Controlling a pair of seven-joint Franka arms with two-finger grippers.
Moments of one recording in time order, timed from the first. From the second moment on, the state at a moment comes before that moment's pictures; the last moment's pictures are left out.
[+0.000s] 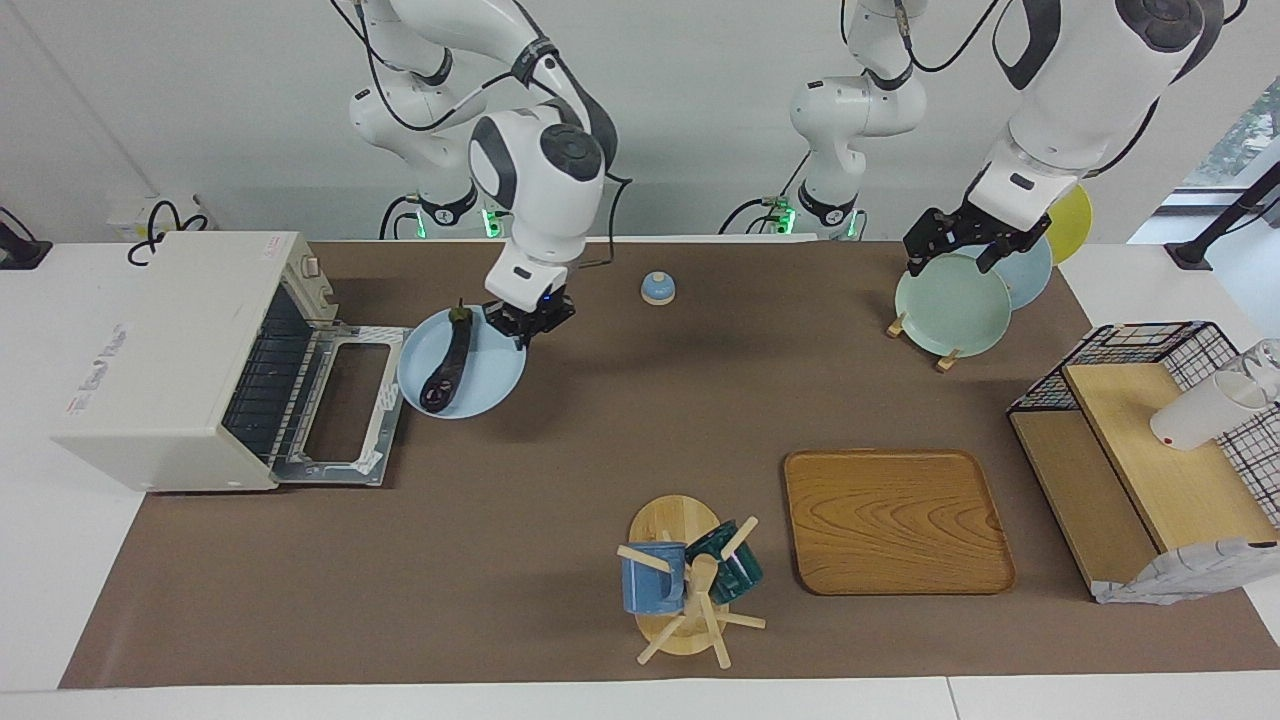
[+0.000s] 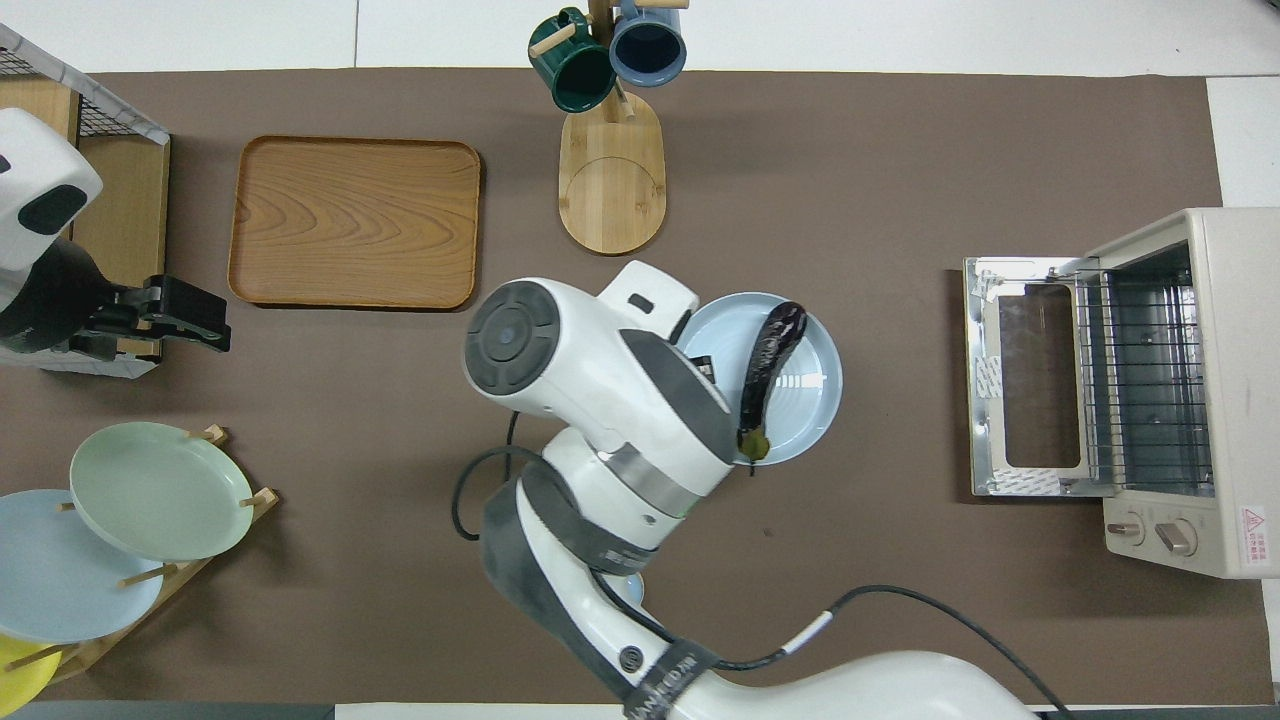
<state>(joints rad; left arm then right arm) -0.03 -0.01 -0.12 -1.60 -0.04 1.48 -0.14 0.75 0.48 -0.03 -1.43 -0.20 1.68 0.62</state>
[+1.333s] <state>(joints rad) -0.03 -0.01 -0.12 -1.60 -0.04 1.48 -0.14 0.71 0.52 -0.02 -1.31 -0.21 1.64 0.57</state>
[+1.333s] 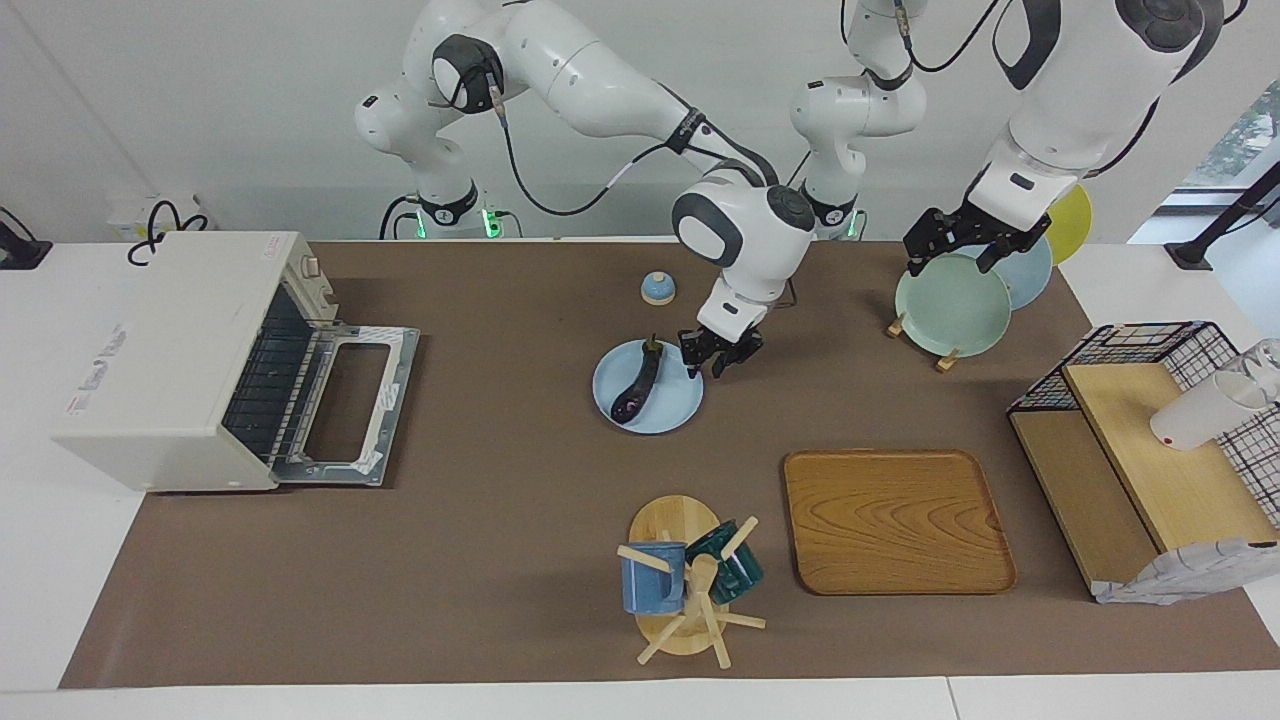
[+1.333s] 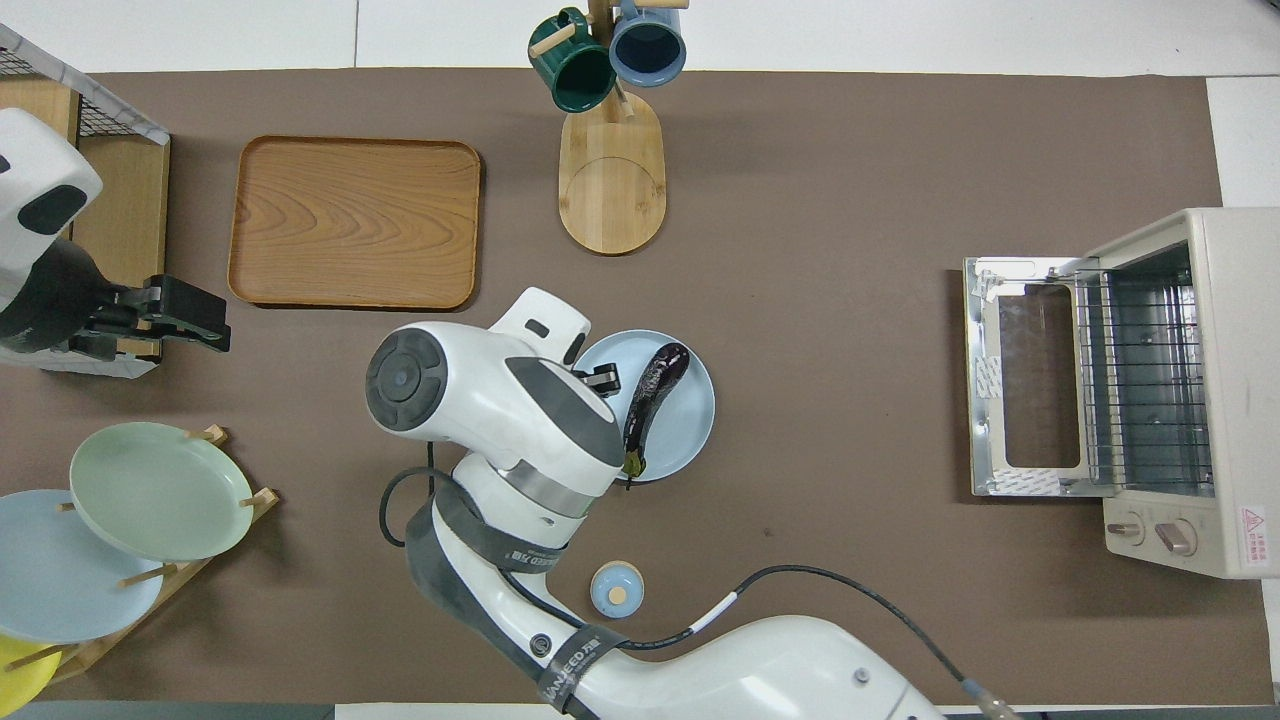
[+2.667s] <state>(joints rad) -0.38 0.11 -0.15 -1.72 -0.10 1.83 -0.28 0.15 0.19 -0.03 -2.15 -0.31 2.20 0.23</state>
